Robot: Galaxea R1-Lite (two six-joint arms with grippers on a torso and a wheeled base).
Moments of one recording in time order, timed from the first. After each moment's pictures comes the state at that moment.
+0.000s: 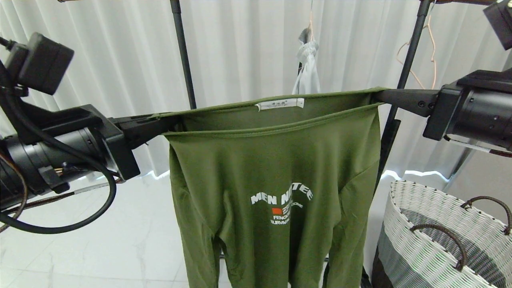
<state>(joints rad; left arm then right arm) -0.32 1.25 -0.78 -0.46 -0.38 0.13 0.63 1.34 -1.05 -0.30 0.18 0.08</state>
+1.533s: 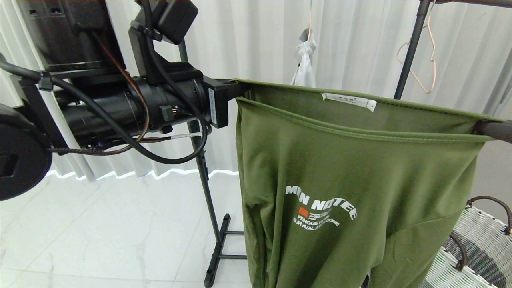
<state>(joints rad) -0.53 1.57 -1.21 -0.34 -0.27 0.17 0.62 0.98 -1.00 0.10 0.15 0.04</state>
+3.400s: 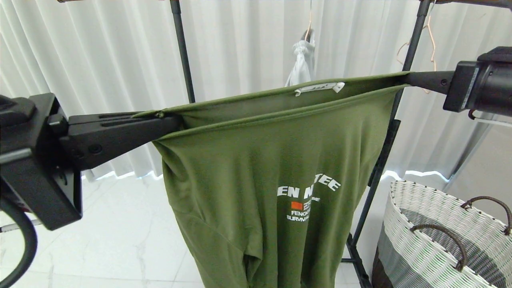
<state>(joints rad) -0.62 1.09 -0.89 -0.18 -0.27 0.09 0.49 1.35 -1.22 -0.09 0.15 0.08</state>
